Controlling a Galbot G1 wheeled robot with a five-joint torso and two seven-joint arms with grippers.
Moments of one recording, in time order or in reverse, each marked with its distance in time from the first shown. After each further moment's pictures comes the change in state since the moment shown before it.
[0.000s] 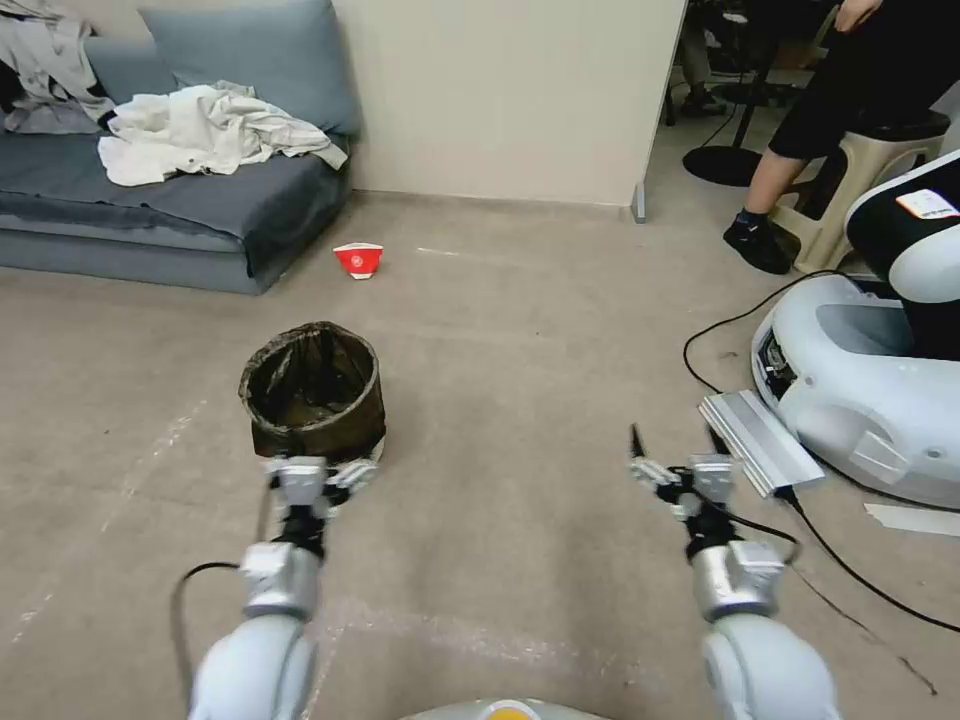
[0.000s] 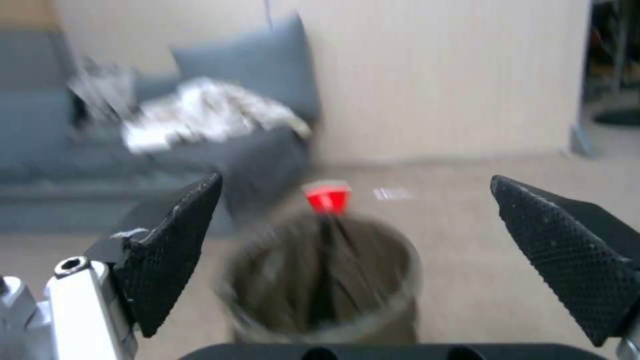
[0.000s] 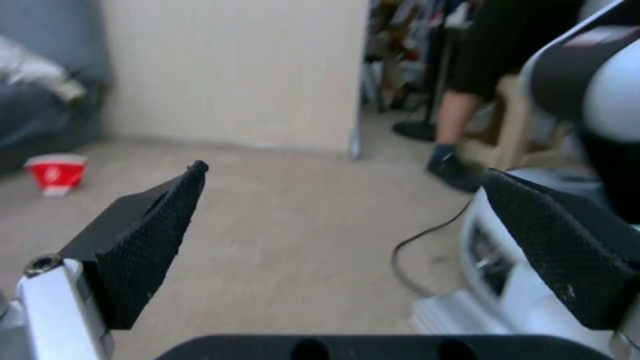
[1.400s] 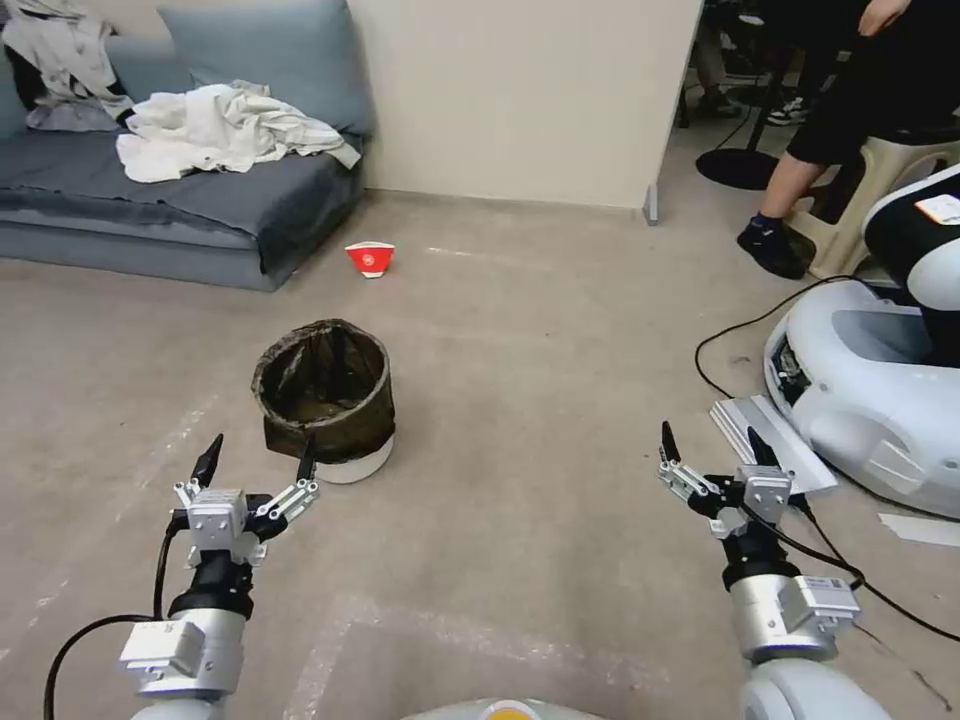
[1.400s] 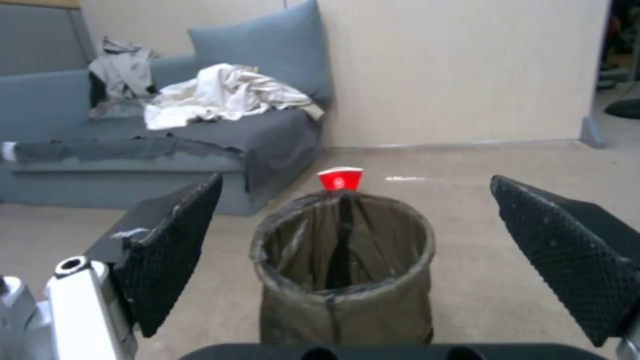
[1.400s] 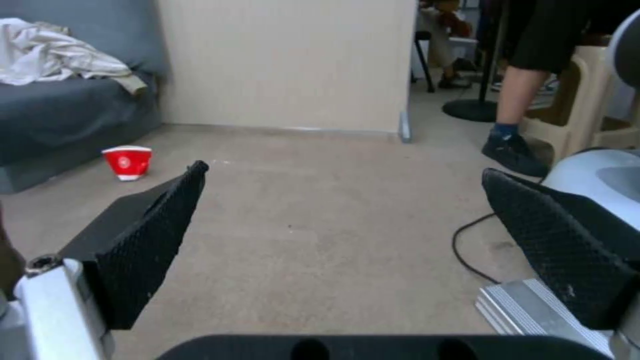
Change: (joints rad) left arm 0.103 0.006 -0.016 -0.055 -0.050 0.015 0.026; right arm -0.027 -0.018 -0.049 0.016 0.049 -0.058 -0.022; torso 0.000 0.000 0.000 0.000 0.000
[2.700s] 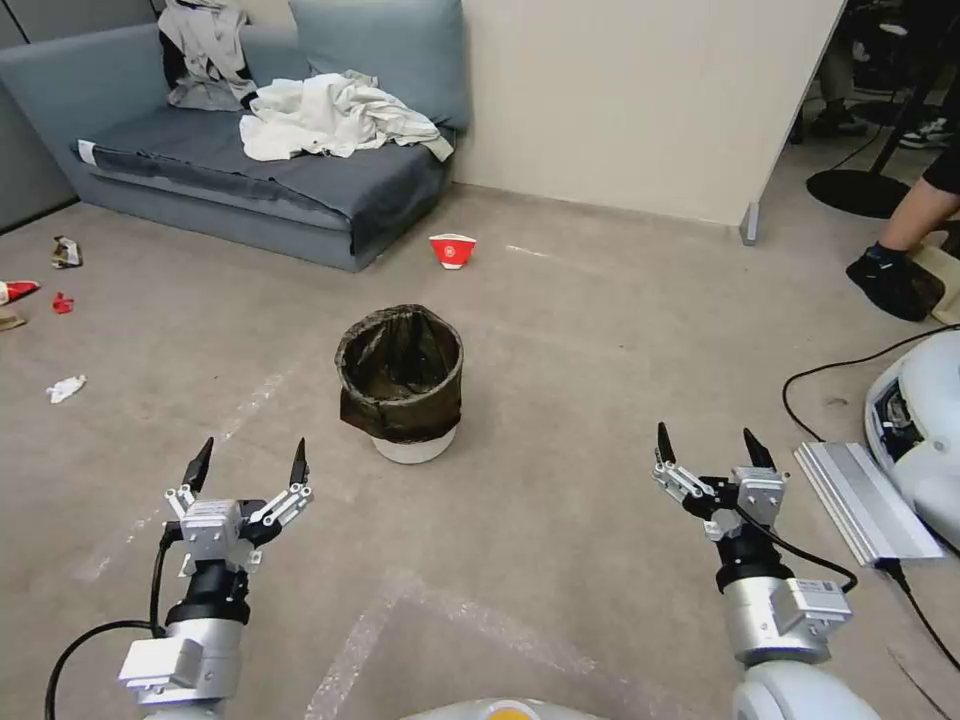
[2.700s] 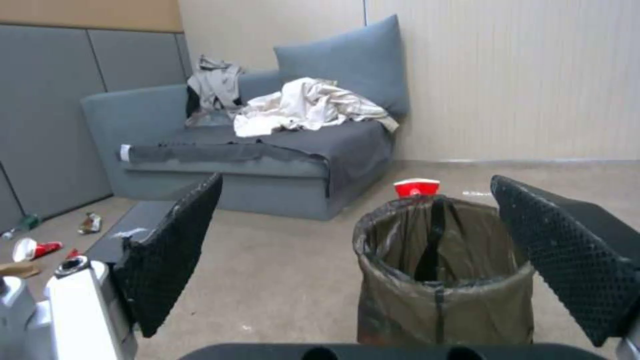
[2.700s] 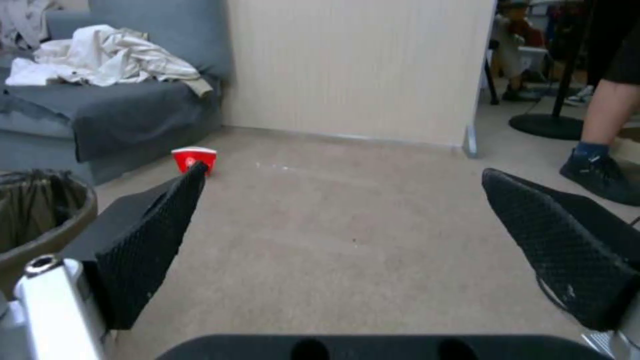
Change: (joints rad) left arm 0.003 -0.003 -0.002 0.034 0.018 -0.097 -0.021; right arm -0.007 0.004 -0.030 0.002 -0.029 0.024 0.034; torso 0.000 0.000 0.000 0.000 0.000
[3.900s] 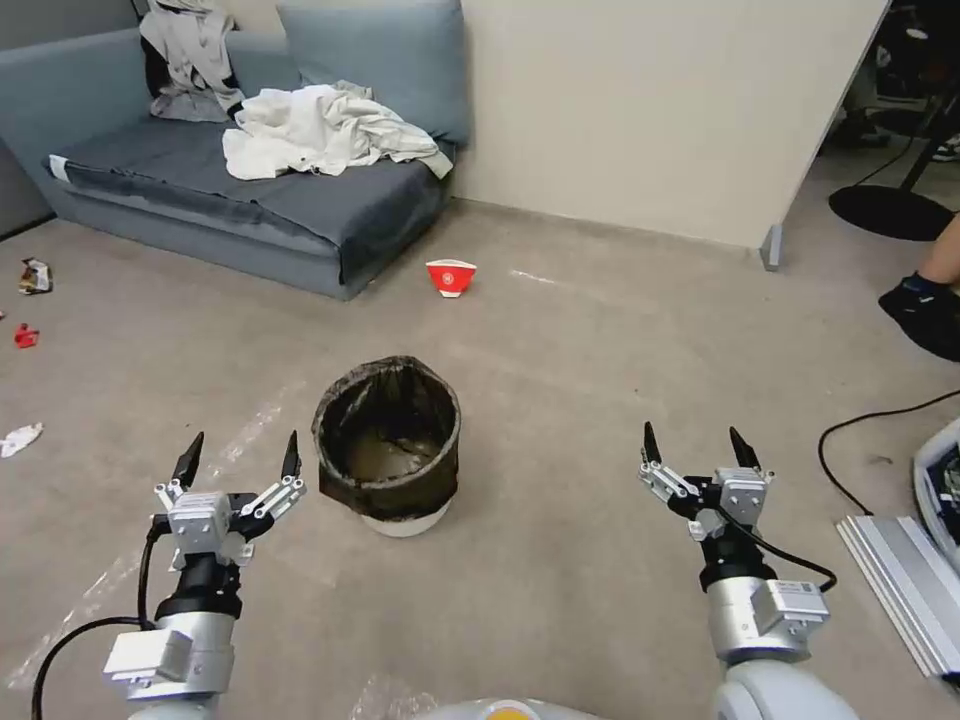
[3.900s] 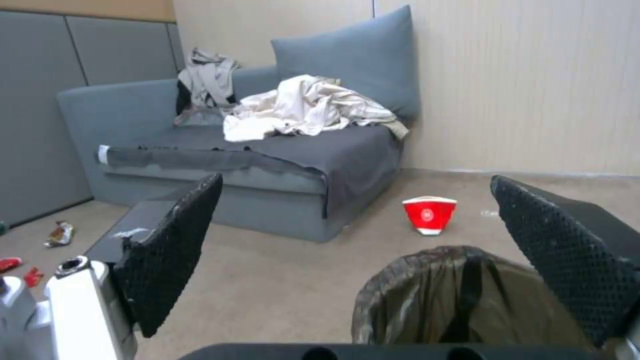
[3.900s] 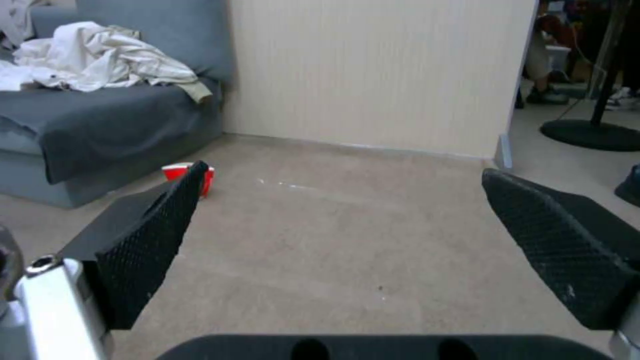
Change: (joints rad) left arm -0.006 0.004 -0.024 -0.024 -0.041 0.043 -0.002; right arm 0.005 0.008 -0.043 -0.013 -0.029 0.007 0.008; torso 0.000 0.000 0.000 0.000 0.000
